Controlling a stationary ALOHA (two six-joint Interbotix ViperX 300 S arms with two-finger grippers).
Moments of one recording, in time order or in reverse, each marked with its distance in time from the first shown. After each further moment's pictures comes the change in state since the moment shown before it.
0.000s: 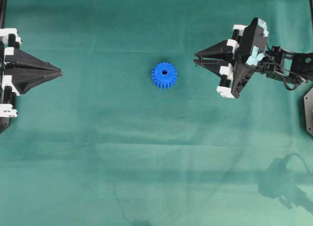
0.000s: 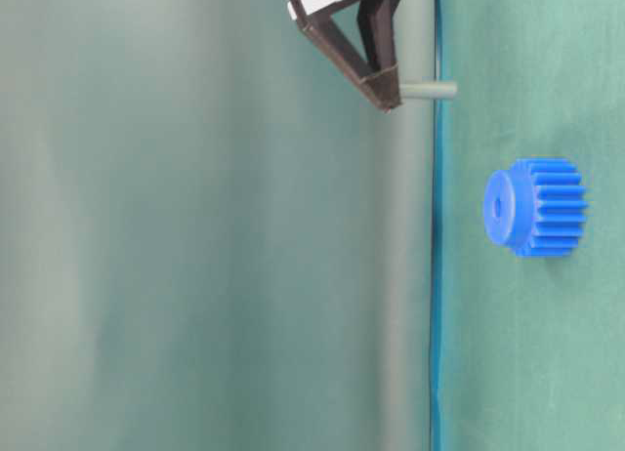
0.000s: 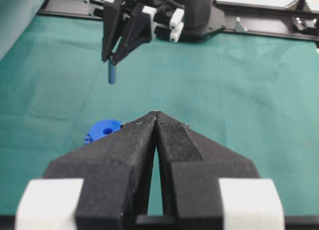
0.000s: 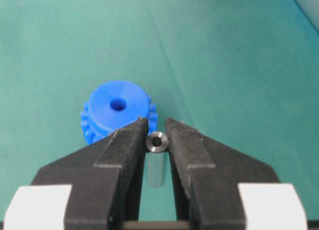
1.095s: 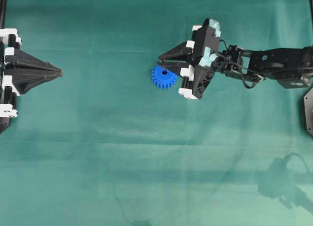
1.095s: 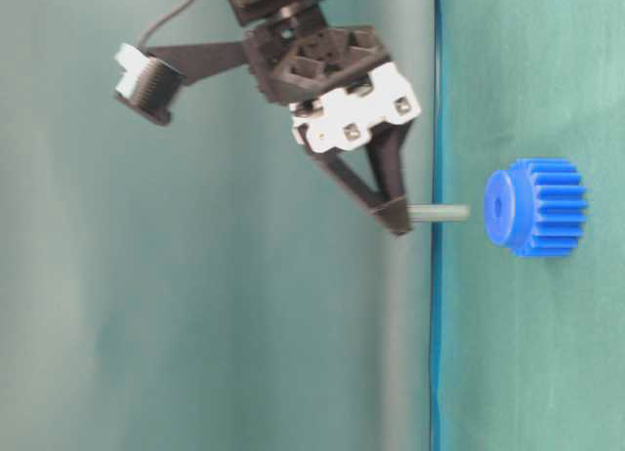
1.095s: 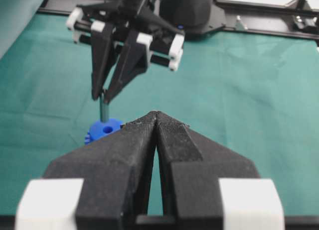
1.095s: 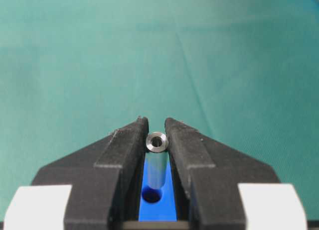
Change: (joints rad) left arm 0.000 -0.002 0.002 0.000 0.005 0.000; right arm 0.051 0.238 -0.268 0.000 0.058 -0.002
